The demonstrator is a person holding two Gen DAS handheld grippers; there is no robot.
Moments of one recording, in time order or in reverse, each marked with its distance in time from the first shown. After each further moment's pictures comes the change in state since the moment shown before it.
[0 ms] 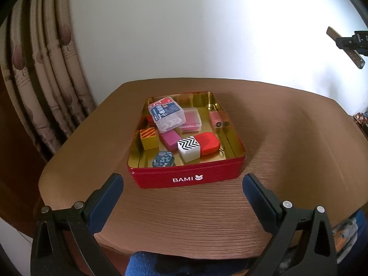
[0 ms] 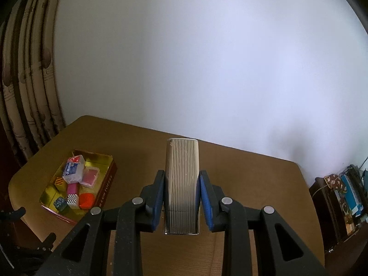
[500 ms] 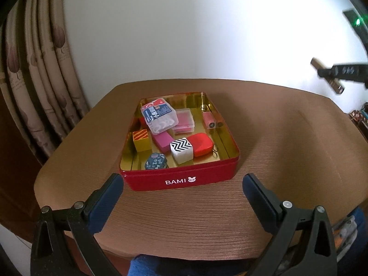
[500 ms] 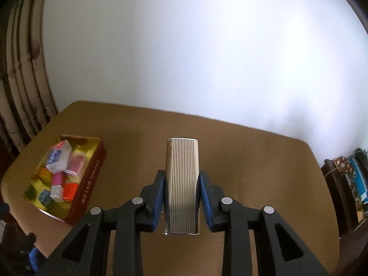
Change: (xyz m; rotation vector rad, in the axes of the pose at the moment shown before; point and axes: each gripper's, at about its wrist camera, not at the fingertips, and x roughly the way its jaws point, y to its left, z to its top) left arm 0.004 -0.007 0.000 0.010 -0.009 -0.030; right arm 0.066 -0.010 -0.033 0.047 0.093 0.009
